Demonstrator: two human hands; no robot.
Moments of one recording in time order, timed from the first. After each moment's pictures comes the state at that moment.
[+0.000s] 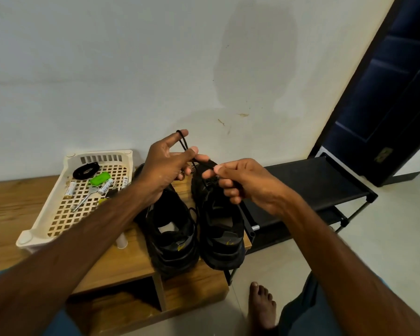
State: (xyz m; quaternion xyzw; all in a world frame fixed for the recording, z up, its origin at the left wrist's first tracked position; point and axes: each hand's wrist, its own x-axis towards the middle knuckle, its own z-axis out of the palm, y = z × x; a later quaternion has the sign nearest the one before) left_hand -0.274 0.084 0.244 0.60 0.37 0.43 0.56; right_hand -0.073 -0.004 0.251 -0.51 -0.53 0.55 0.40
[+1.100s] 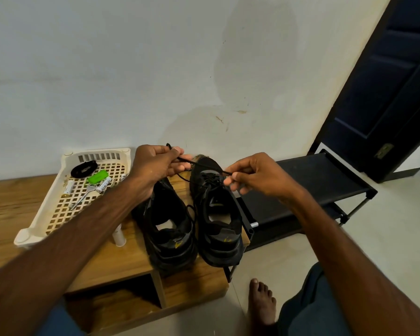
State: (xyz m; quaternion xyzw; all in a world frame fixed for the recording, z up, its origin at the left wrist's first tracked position) left_hand -0.279 0.090 0.237 0.50 0.45 0.44 0.59; right_hand -0.043 -0.003 0.248 -0.63 -0.60 0.36 0.35
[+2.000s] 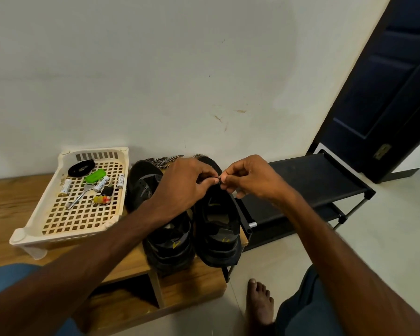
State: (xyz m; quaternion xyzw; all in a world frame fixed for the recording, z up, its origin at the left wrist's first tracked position) left_hand -0.247 0.060 0.215 0.87 0.33 0.33 0.16; right_hand -0.053 -0.003 0.242 -0.65 -0.61 0.33 0.33
